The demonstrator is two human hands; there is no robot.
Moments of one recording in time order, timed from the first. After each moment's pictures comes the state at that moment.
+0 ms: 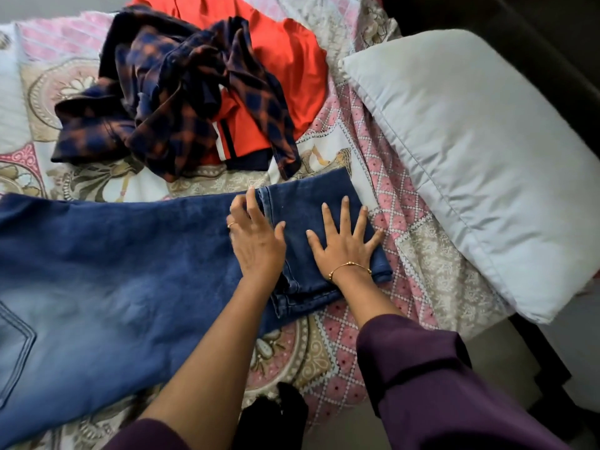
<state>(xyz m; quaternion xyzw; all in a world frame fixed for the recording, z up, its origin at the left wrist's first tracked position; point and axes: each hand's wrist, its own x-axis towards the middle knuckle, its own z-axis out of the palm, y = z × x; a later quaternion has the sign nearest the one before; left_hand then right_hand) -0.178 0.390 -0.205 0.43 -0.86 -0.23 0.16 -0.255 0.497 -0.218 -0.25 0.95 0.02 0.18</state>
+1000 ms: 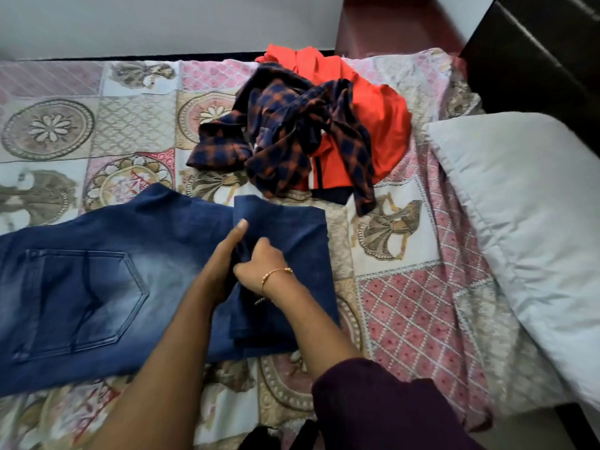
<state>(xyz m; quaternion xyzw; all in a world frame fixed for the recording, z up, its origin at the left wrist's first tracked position) -0.059 0.298 -0.142 0.46 -0.39 -0.78 0.18 -0.122 0.361 -0.102 -0.28 0.78 -0.23 0.51</state>
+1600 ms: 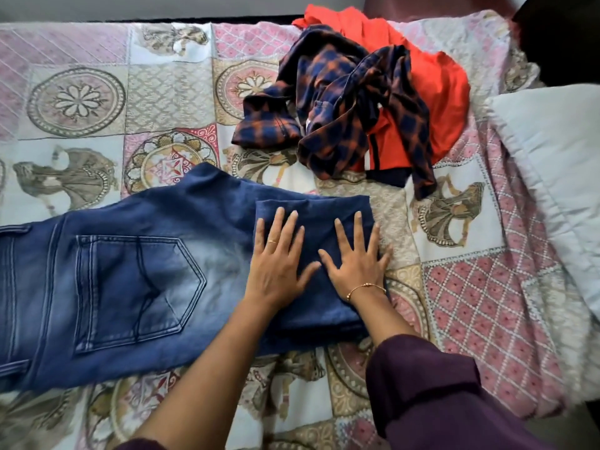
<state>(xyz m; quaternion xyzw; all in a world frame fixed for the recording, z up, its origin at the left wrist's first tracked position) 0.003 0.276 -0.216 0.27 -0.95 -0.04 0.12 -0.125 0.373 -0.215 -0.38 0.91 -0.01 0.18</state>
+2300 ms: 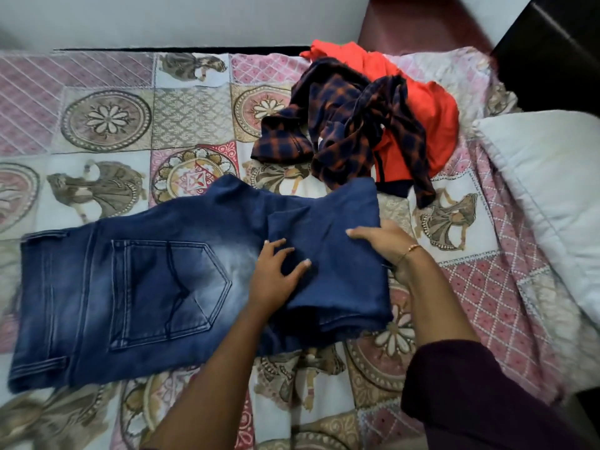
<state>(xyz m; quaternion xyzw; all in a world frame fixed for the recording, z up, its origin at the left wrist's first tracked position) 0.034 0.273 -0.198 0.42 -0.76 -0.47 0.15 -0.129 0.355 -0.097 -0.09 0.79 -0.42 0.43</state>
